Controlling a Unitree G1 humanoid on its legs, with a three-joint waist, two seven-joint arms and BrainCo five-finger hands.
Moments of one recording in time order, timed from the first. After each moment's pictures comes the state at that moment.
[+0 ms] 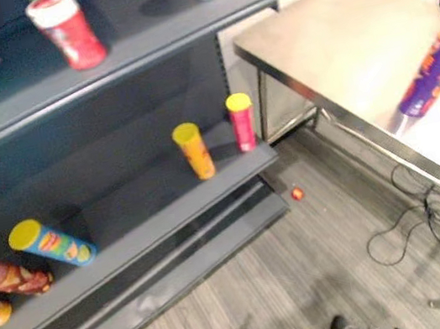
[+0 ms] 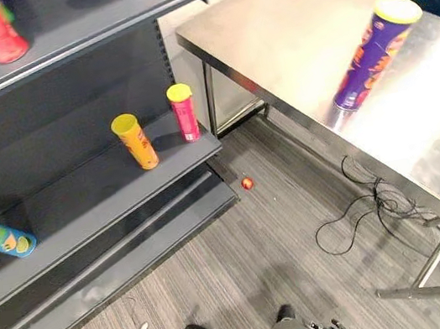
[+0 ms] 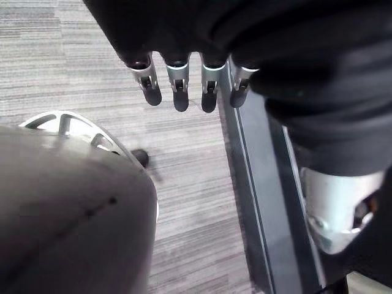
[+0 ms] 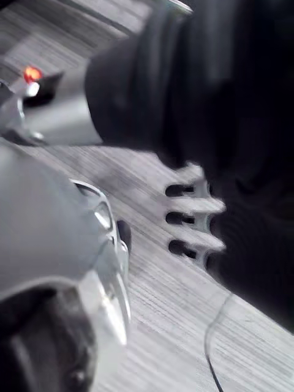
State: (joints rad) left arm 0.08 0.10 0.25 1.13 -0.15 -0.10 -0.03; right arm 0.11 -0.07 -0.42 1.12 0.09 -0.07 0.01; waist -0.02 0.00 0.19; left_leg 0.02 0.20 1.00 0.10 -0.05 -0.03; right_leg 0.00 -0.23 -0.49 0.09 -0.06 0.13
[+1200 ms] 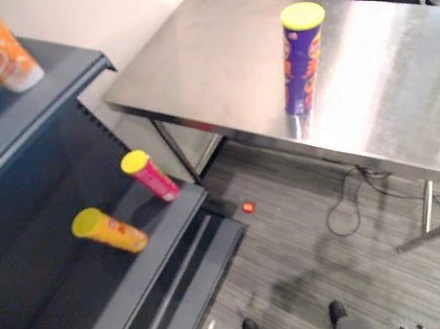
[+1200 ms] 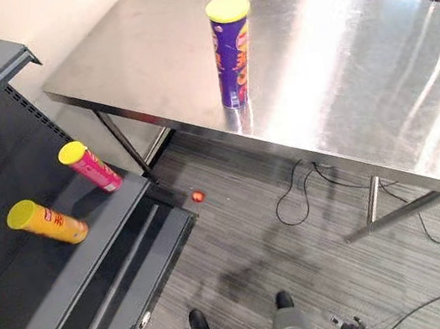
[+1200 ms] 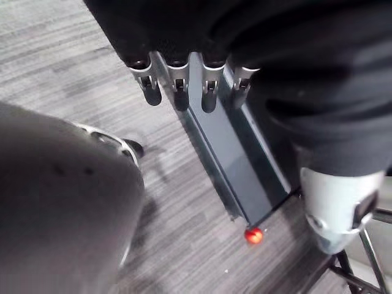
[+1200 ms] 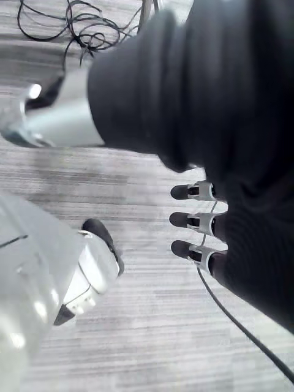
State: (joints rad) left arm 0.04 0.04 0.31 1.09 -0.23 -0.12 -0.03; right arm 0.12 -0.06 -0.54 1.11 0.12 -0.08 0.01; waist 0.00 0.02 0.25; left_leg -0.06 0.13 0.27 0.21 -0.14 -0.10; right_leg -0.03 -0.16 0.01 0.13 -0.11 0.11
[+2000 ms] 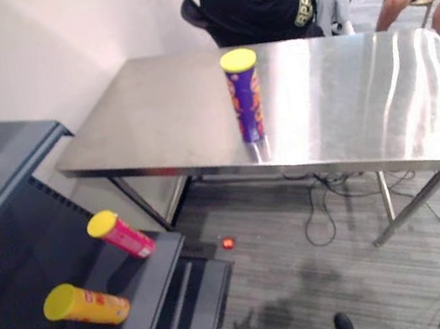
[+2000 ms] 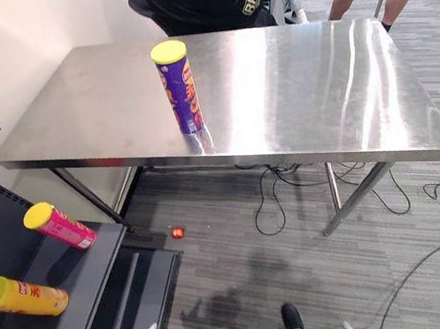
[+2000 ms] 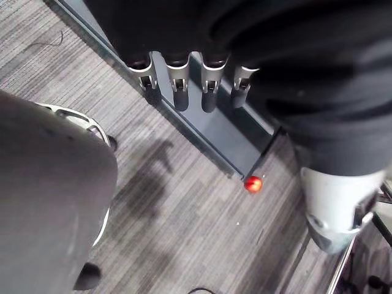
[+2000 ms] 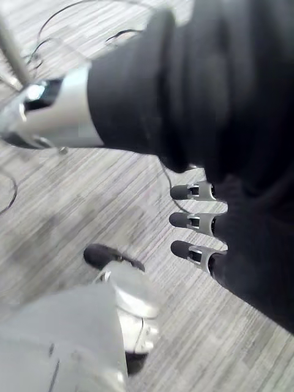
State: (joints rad) left arm 0.08 0.04 0.34 1.15 -0.13 -0.12 -0.03; right arm 0.08 -0.08 -0.91 1.19 0.38 -0.08 0.00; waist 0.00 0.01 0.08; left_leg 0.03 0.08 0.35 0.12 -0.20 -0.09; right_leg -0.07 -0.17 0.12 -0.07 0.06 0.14
